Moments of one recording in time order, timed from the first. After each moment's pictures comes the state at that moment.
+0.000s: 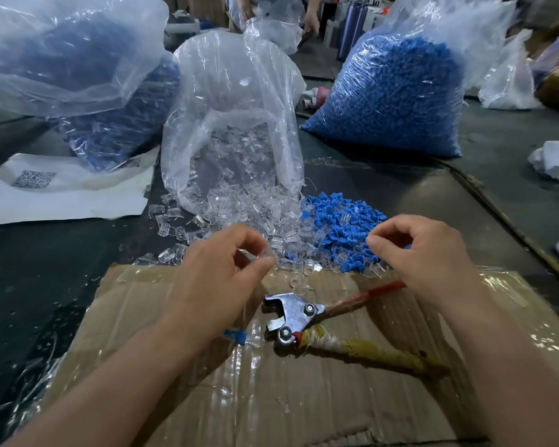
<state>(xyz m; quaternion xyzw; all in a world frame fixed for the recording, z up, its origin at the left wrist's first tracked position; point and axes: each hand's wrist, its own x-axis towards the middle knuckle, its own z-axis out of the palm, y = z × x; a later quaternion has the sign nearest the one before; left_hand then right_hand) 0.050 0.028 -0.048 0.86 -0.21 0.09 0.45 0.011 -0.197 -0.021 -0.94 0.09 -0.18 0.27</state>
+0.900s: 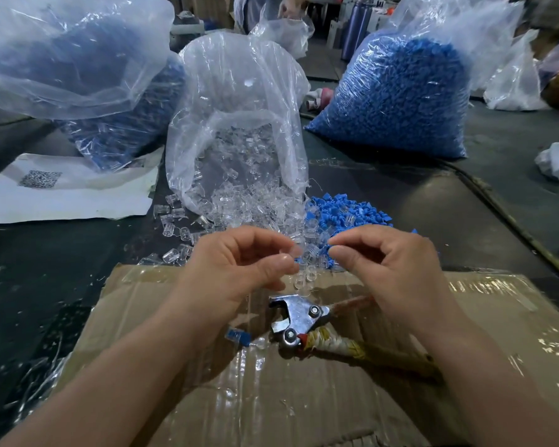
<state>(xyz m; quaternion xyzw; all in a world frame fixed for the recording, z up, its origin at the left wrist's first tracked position) 0.046 0.031 -0.033 0.66 -0.15 -0.17 0.71 0.003 -0.155 -0.018 -0.89 -0.04 -0.17 0.41</state>
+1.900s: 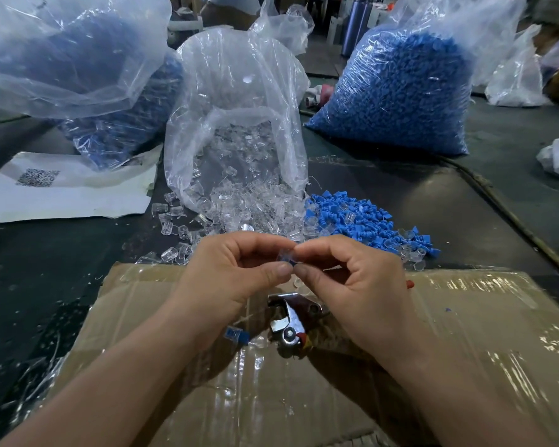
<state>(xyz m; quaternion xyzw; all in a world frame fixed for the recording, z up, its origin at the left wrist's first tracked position) 0.045 0.028 -0.034 0.67 -0.16 -0.16 0.71 -0.001 -0.126 -0.031 -0.86 -0.10 -0.21 0.45</state>
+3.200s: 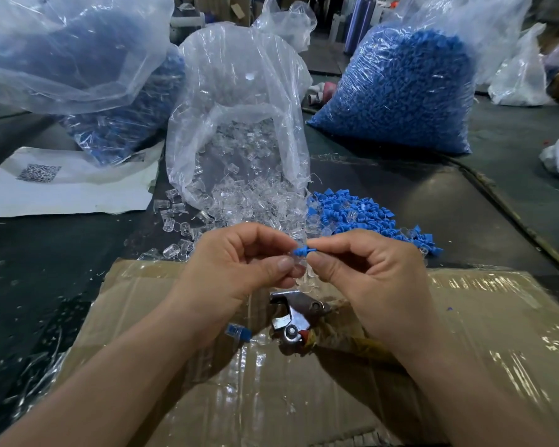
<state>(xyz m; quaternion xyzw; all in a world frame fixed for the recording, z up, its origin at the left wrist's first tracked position) 0.046 0.030 -0.037 0.62 -0.18 -0.18 0.74 -0.005 -0.127 -0.021 -0.81 -0.07 -0.19 0.55</state>
